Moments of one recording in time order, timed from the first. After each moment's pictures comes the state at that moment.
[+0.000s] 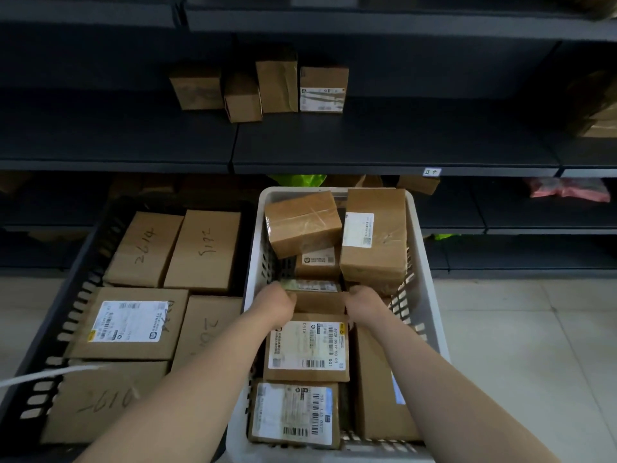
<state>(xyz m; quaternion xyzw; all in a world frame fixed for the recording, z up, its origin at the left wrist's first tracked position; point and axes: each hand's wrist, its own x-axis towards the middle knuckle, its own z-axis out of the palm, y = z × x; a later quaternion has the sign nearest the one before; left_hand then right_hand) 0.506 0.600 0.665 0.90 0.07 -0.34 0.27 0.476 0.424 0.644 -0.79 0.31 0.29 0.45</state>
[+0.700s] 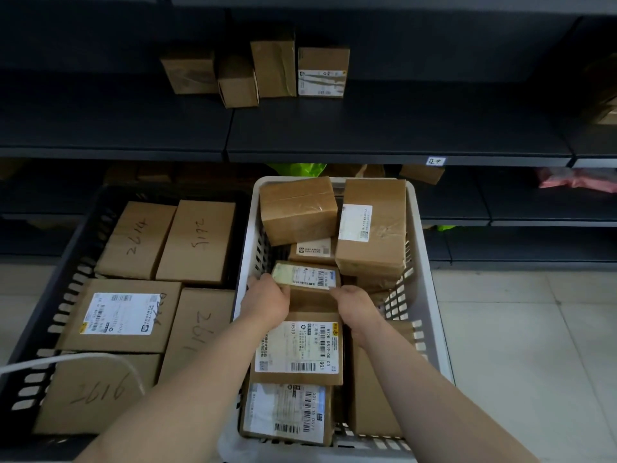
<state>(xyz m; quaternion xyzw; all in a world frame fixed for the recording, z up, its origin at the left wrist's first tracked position) 0.501 0.594 0.644 0.93 0.11 -0.27 0.23 0.465 0.433 0.645 -0.66 0.39 0.25 0.59</state>
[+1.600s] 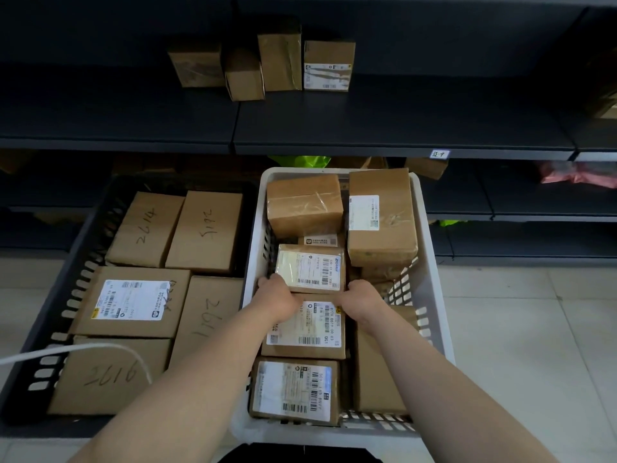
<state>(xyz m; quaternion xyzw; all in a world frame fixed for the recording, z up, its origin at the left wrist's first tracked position) 0.490 0.604 0.633 0.90 0.06 -0.35 0.27 0.457 0.436 0.650 -0.75 0.32 0.31 0.48</state>
